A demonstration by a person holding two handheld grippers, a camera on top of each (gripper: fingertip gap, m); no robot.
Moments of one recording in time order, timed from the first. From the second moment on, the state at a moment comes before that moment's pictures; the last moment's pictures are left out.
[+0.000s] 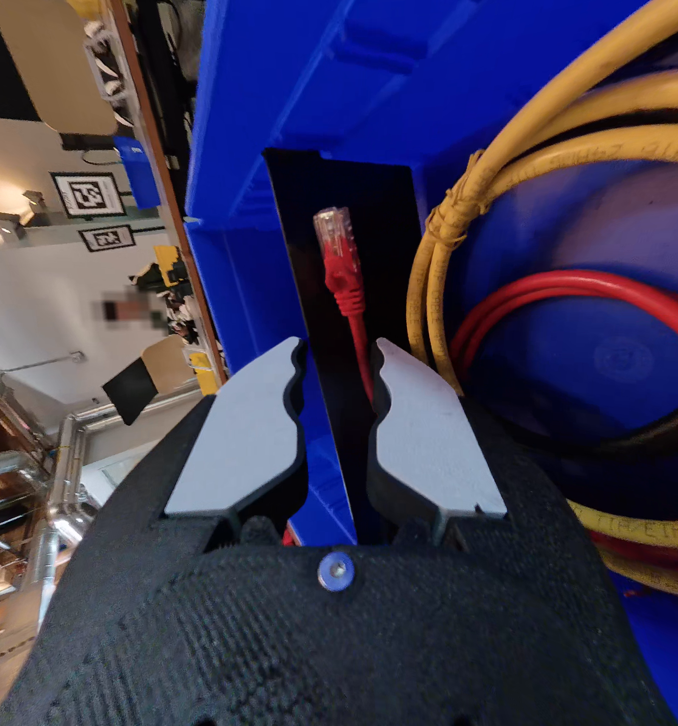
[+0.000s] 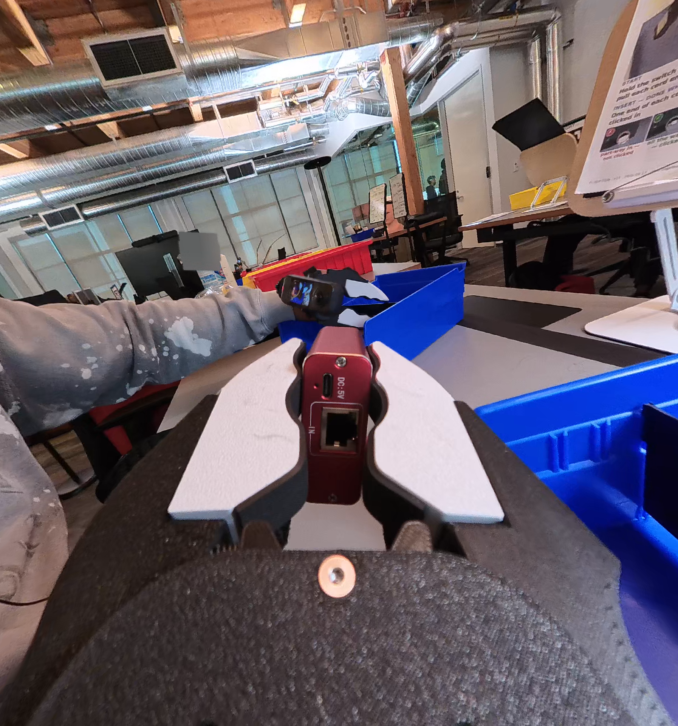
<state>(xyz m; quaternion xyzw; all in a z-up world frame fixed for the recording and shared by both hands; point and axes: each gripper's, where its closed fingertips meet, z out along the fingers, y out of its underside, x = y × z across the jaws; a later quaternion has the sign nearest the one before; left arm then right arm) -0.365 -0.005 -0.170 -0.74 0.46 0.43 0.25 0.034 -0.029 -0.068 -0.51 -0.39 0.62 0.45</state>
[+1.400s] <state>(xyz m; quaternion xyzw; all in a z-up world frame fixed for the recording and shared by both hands) -0.364 -0.042 0.090 -0.82 0.25 0.13 0.49 0.038 -0.020 -0.064 -0.50 -0.37 0.65 0.43</state>
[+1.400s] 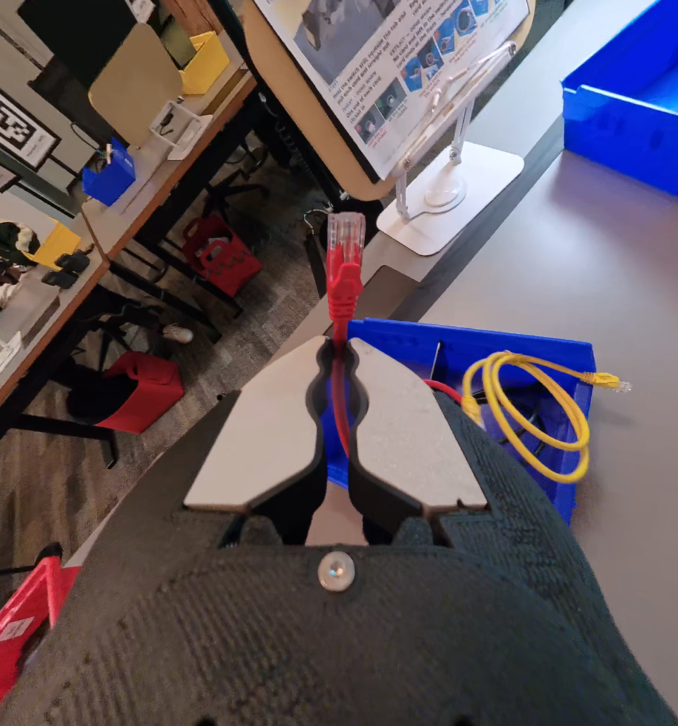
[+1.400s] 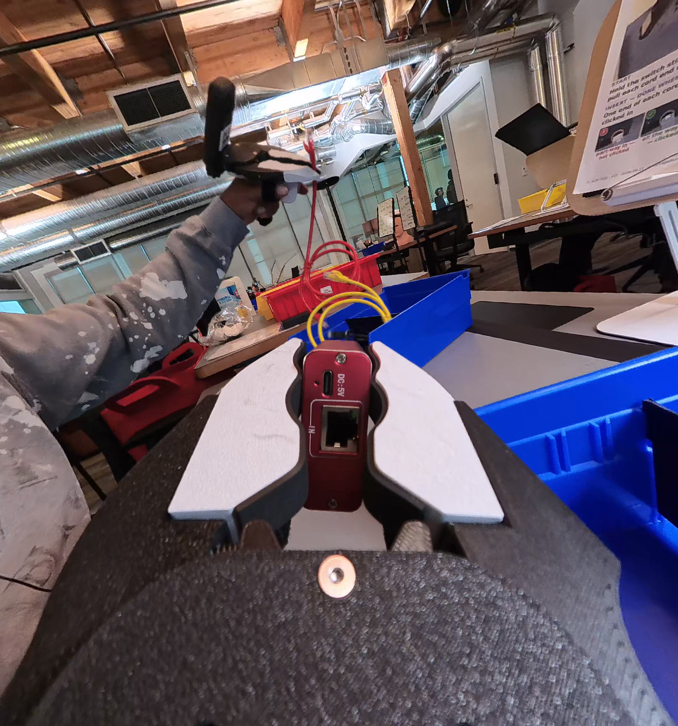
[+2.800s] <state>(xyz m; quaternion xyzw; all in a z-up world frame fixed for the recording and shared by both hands) 0.031 -0.070 -0.149 -0.73 0.42 -0.36 0.40 0.035 -0.073 -0.047 -0.40 -0.47 0.65 0.44</state>
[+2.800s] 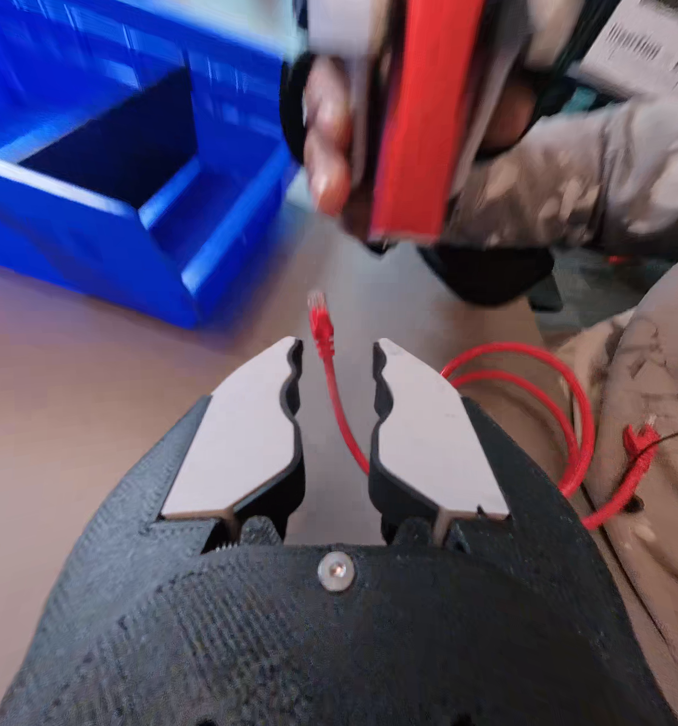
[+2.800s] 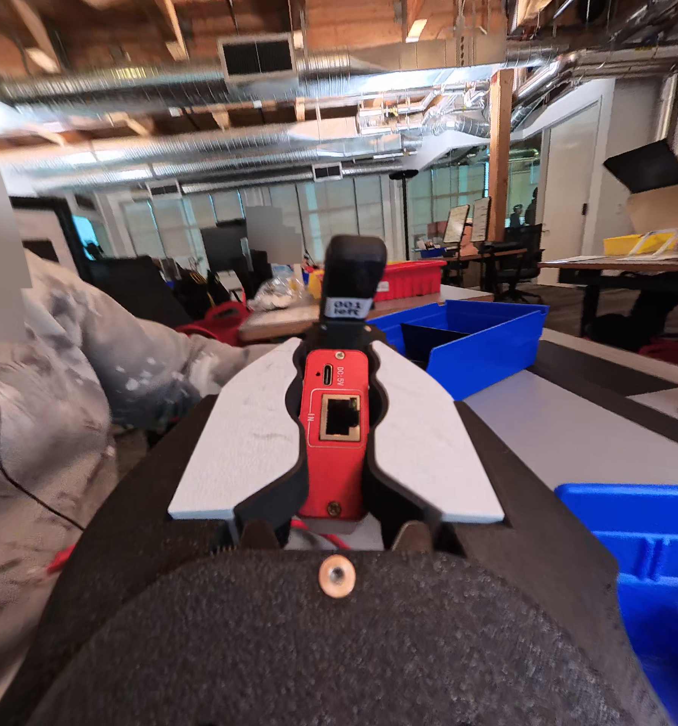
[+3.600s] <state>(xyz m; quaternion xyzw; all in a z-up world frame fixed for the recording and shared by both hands) 0.013 -0.098 -0.125 -0.66 0.57 -0.17 0.47 0.007 -0.106 -0.115 -0.39 -0.69 0.40 0.46</state>
